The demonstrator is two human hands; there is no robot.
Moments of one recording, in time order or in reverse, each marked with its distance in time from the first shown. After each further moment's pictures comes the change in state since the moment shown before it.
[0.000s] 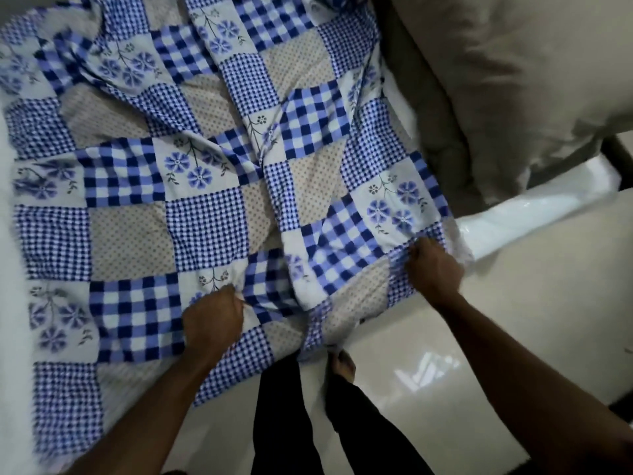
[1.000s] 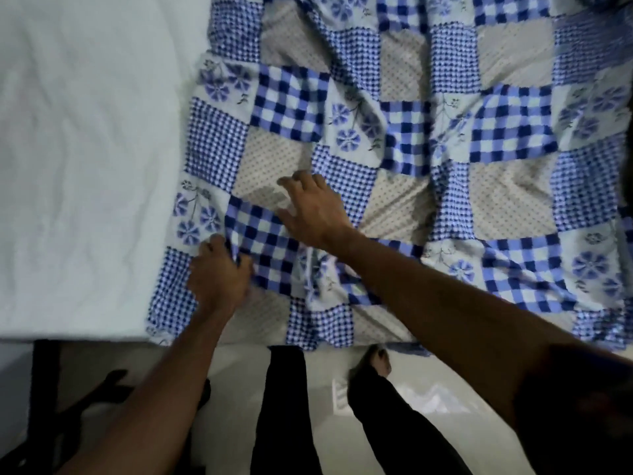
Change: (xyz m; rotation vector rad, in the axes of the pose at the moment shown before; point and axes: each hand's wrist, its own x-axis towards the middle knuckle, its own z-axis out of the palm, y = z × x) left_hand -0.046 -0.170 -0.002 -0.273 0.158 -0.635; right_hand -0.096 -0.395 0.096 0.040 -0.245 -1.105
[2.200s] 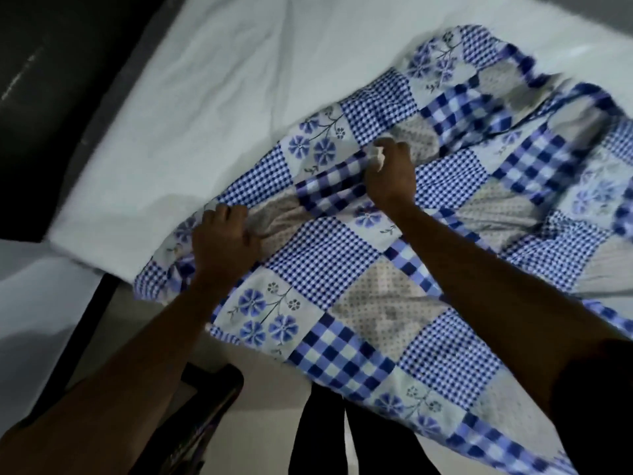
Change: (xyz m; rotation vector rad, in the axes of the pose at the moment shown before) left_hand 0.149 -0.305 -0.091 0.028 0.472 0.128; right_hand 0.254 -0.221 0.087 0.161 0.078 0.140
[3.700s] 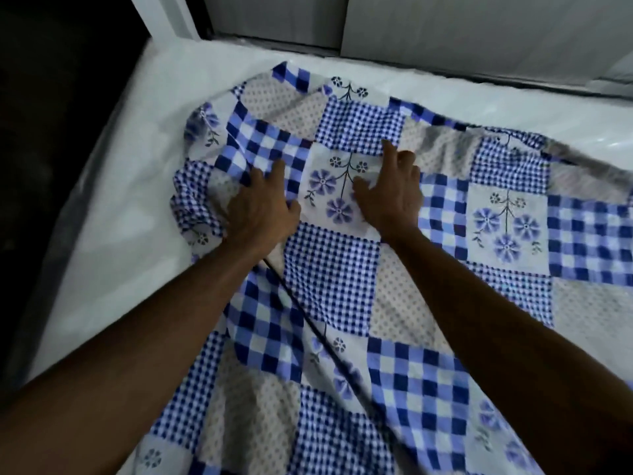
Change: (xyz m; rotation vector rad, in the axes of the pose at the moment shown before) left_hand 0.415 0.073 0.076 -0.075 -0.475 0.120; right_hand 0.251 -0.028 0.006 -0.225 0.244 0.263
